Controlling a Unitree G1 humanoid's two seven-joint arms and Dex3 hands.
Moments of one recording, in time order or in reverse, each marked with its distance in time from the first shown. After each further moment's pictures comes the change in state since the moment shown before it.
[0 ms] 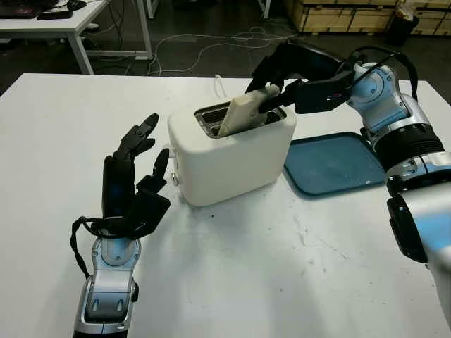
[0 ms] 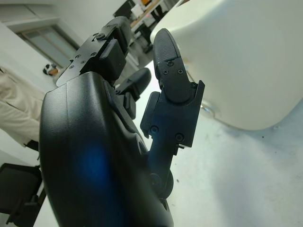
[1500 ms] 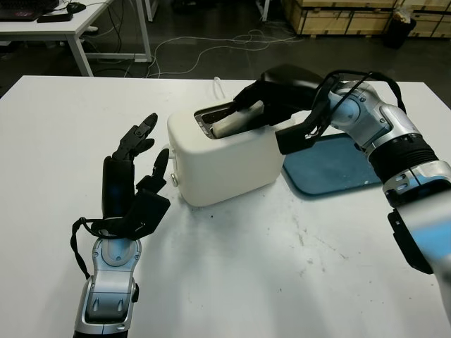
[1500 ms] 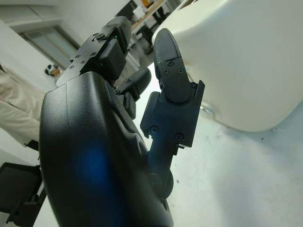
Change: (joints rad) left arm 0.002 -0.005 0.000 0.002 -0.007 -0.004 0.009; right arm 0.053 -0.057 0.188 -0.130 -0.195 -0.115 -0.175
